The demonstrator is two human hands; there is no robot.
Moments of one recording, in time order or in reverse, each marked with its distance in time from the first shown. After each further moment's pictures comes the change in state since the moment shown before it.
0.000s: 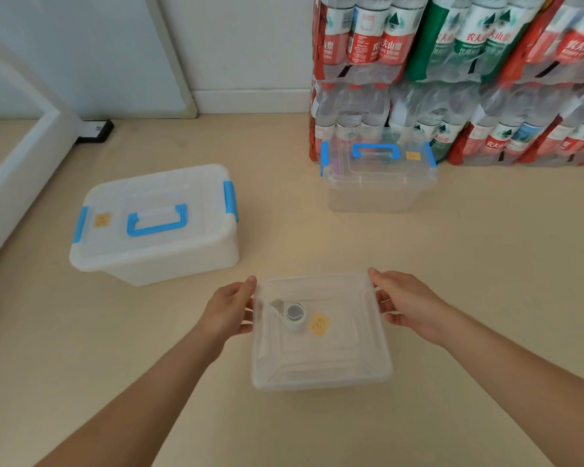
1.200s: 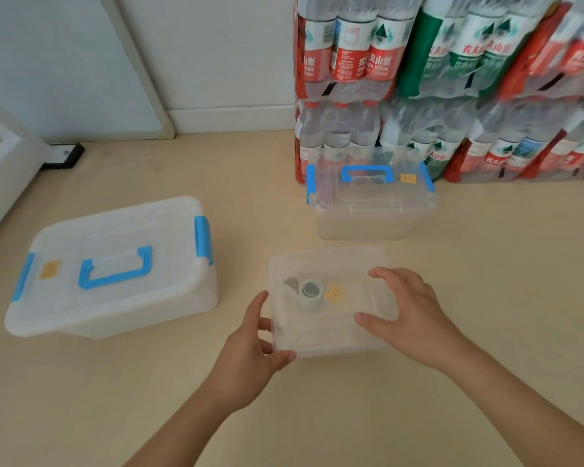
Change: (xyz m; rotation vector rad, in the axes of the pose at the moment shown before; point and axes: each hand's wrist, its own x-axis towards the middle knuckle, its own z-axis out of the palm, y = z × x) left_hand 0.028 0.019 0.043 0.391 -0.137 0.324; right_hand 0.024 -0.031 -0.019 -0.720 0.251 -0.363
